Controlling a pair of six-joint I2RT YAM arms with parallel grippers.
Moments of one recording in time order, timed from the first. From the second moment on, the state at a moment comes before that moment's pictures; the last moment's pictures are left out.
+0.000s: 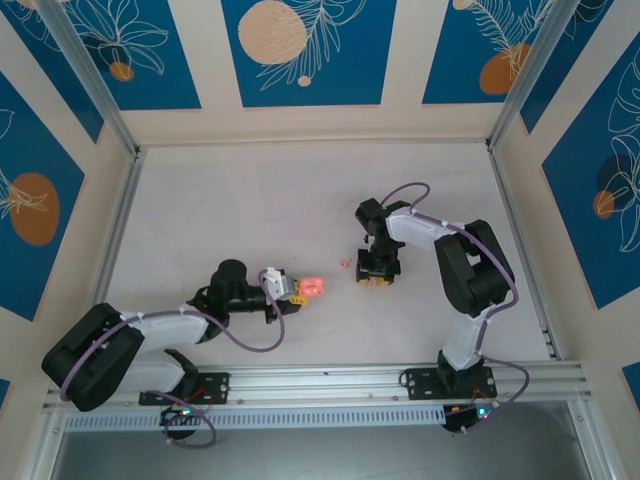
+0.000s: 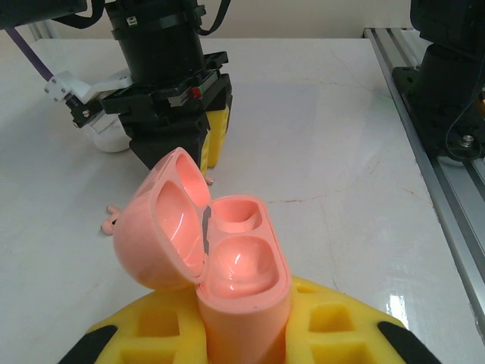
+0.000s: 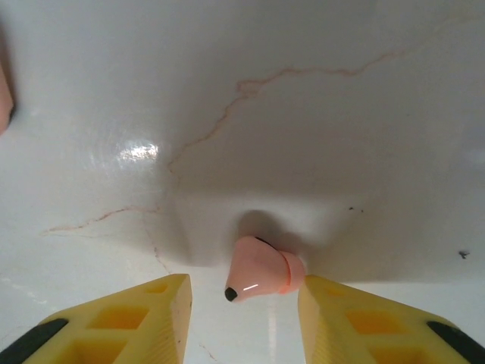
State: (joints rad) left arm -0.66 1.25 0.27 0.63 0.68 0.30; right arm 0.46 1.84 1.17 -0.98 -0.18 0.51
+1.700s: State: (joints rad) left arm -0.66 1.20 0.26 0.55 0.65 0.31; right arm 0.44 1.89 1.22 -0.98 -0.15 0.47
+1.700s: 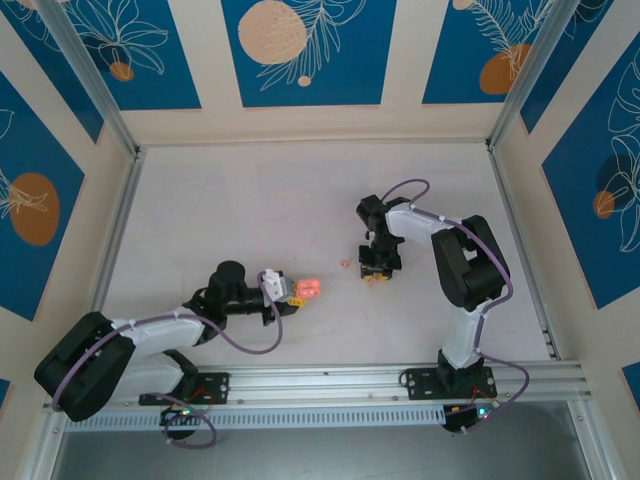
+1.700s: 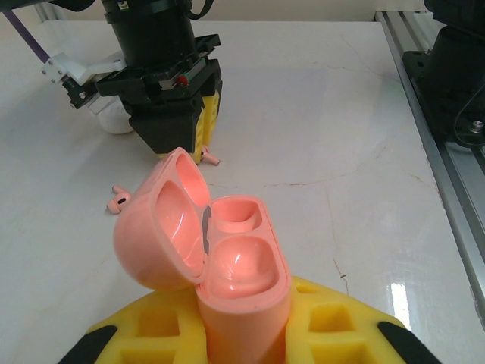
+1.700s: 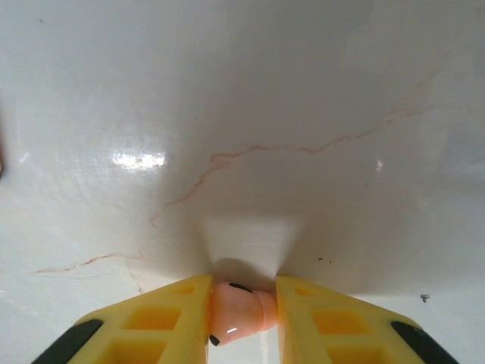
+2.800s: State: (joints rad) left arm -0.67 1.64 0.24 1.25 0.60 0.17; right arm 0.62 1.05 0.60 -0.10 -0.21 0.51
